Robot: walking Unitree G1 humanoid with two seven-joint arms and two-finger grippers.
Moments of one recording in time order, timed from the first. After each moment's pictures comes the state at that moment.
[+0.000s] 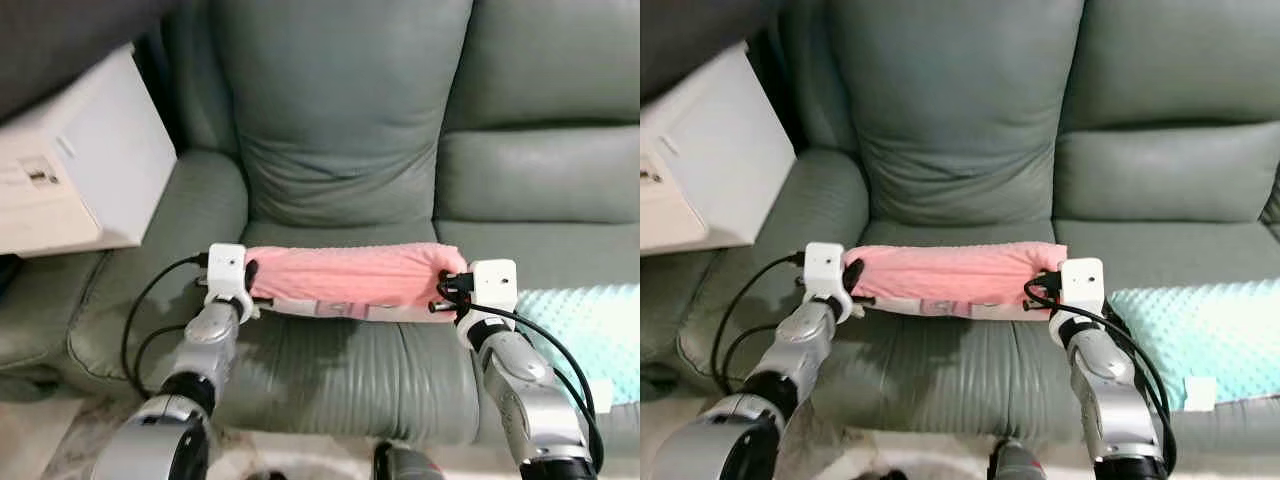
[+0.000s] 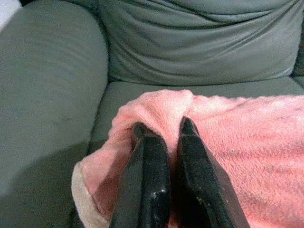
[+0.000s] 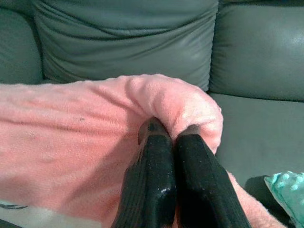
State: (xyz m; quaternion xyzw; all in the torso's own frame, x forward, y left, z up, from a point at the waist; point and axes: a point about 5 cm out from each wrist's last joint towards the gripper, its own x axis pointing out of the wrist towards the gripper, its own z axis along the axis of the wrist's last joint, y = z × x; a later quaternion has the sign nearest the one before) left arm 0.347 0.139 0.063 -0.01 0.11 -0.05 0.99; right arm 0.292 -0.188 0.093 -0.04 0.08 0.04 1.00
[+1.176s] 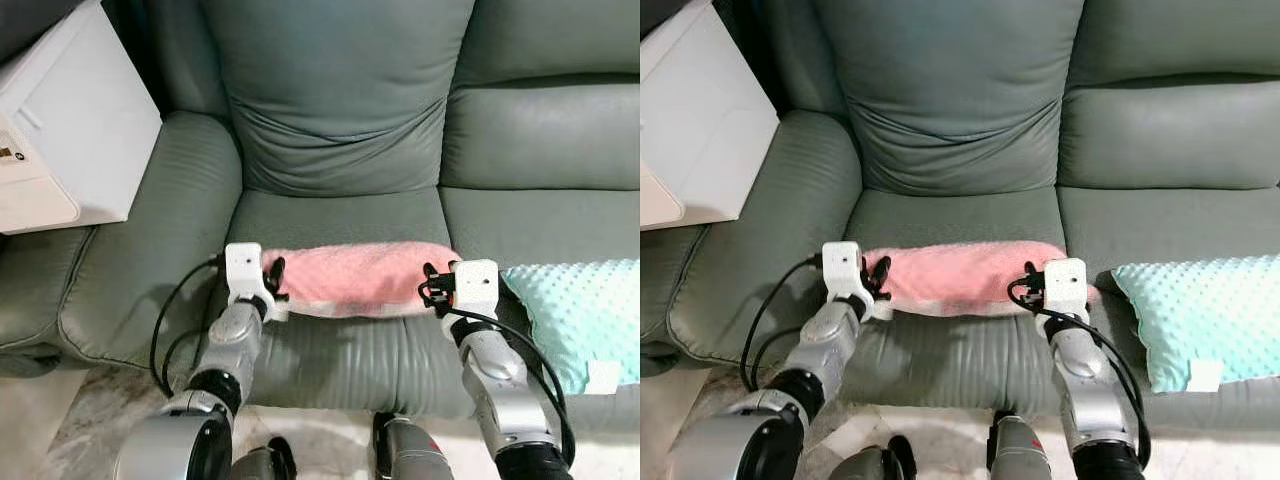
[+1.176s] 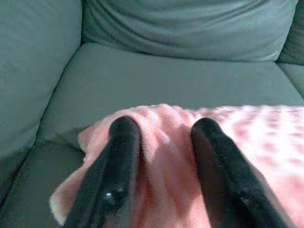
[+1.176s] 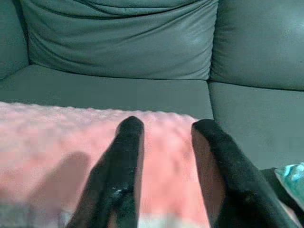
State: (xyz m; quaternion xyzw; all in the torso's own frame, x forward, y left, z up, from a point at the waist) left arm 0.342 0.112 0.057 -0.08 0.11 -0.06 0.99; right arm 0.302 -0.170 0.081 -0.05 0.03 0.03 1.00
